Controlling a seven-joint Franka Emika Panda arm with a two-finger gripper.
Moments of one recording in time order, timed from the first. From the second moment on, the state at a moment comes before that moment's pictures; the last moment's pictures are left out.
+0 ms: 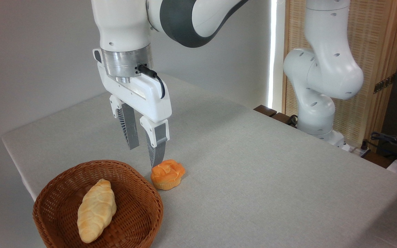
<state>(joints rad) -0.15 0.01 0.08 -1.80 -0.06 1.89 0.70</state>
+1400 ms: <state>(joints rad) -0.15 0.01 0.08 -1.80 -0.06 1.89 0.70</state>
